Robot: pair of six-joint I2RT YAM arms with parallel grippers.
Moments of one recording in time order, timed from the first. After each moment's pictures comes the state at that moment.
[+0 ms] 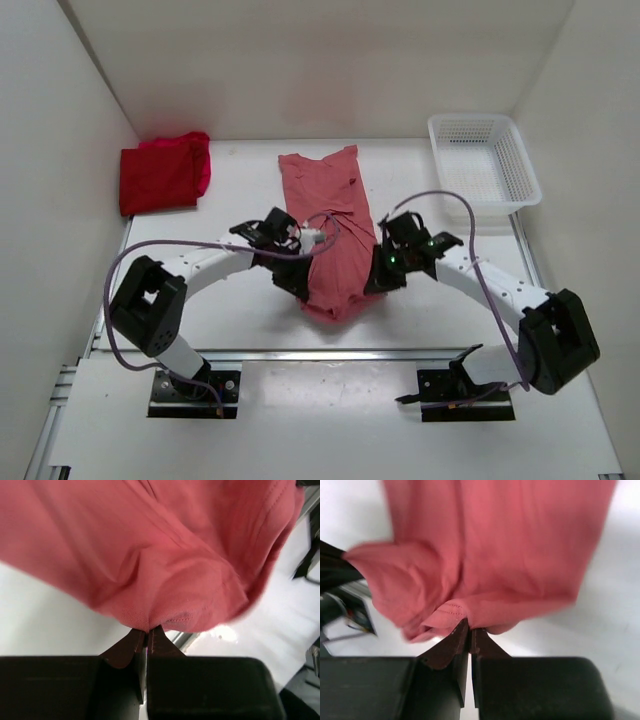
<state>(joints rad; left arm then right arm) -0.63 1.58 0.97 -0.59 0.52 -0.10 0.56 1.31 0.84 -0.68 -0.37 0.61</state>
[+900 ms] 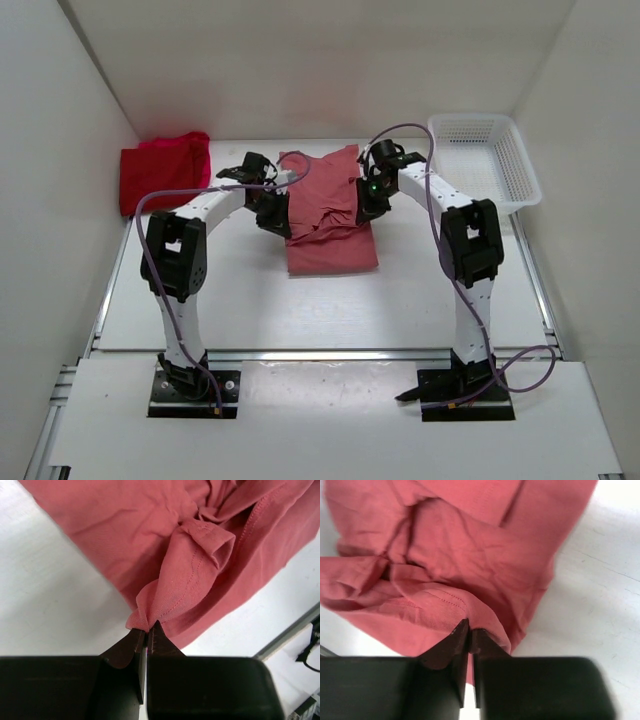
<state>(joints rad) -0.31 1.97 1.51 -0.72 0.48 -0.04 0.34 2.12 1.77 -0.87 -0.41 0.18</state>
